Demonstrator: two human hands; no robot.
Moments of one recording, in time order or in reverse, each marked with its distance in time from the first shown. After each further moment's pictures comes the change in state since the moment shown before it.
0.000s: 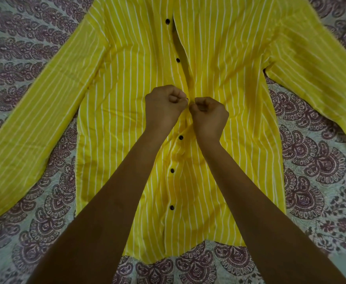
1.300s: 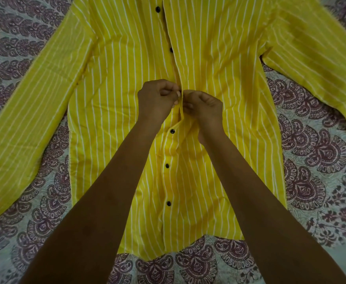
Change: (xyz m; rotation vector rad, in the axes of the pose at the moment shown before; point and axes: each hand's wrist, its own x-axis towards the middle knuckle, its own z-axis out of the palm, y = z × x) left_hand 0.002 -0.004 0.002 -0.089 -0.080 -0.101; right_hand 0.005 0.015 -0.006 0.591 -0.252 0.259
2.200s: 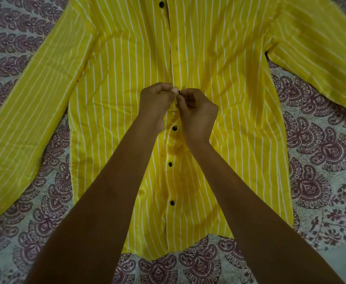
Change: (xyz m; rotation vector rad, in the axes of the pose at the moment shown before) left_hand 0.005 -0.005 0.001 -0.337 -0.003 -0.315; right_hand -0.008 0.025 0.020 -0.527 0.210 -0.491
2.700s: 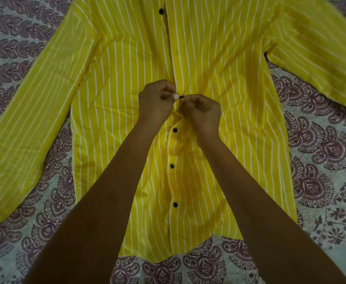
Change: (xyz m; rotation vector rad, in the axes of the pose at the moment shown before) left_hand 0.008 -0.005 -0.009 0.421 0.014 0.343; right_hand 0.009 0.006 -0.007 0.301 -0.148 0.329
